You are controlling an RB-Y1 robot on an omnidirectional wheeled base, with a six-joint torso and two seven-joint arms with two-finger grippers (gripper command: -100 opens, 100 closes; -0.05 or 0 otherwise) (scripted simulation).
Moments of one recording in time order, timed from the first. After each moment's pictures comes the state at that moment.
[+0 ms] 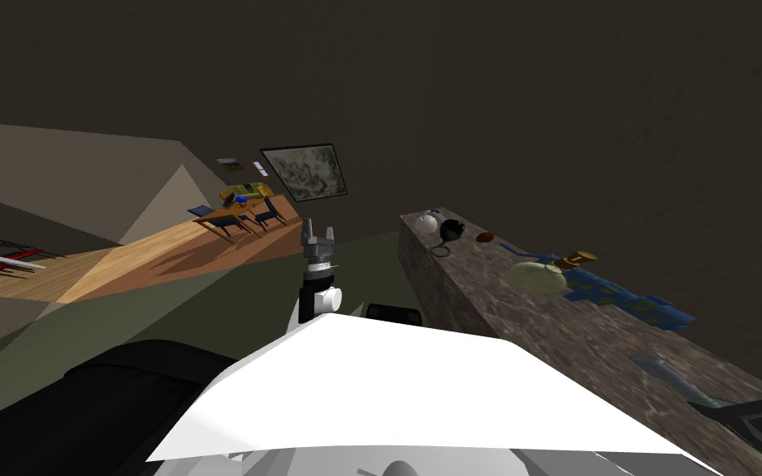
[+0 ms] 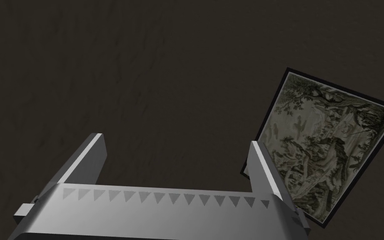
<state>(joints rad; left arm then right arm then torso) 0.51 -0.01 0.01 -2.28 0.03 -0.44 0.12 0.38 -1.41 0.32 -0.60 0.91 -0.80 0.12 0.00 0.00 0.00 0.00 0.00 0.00</state>
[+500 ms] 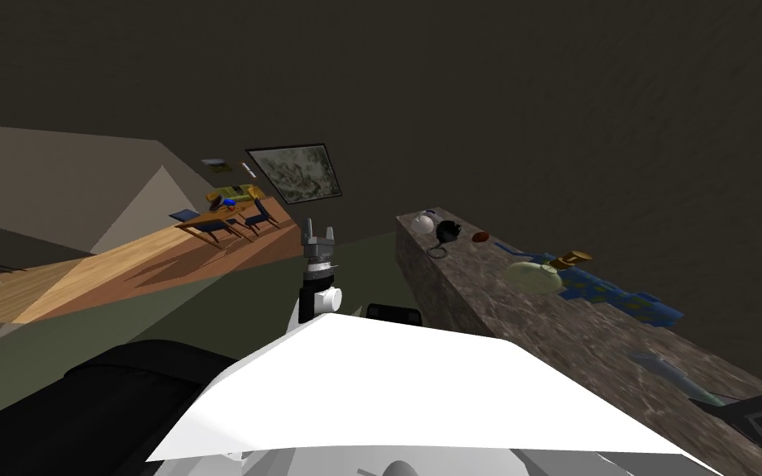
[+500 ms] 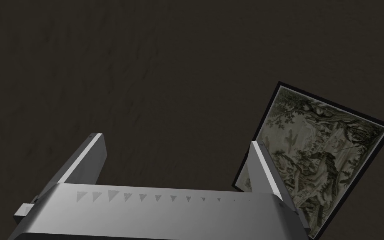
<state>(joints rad) 0.51 -0.01 0.01 -2.28 0.03 -0.44 0.12 0.49 -1.47 0.32 -0.72 0.82 -0.74 0.13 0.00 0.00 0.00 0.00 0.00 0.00</state>
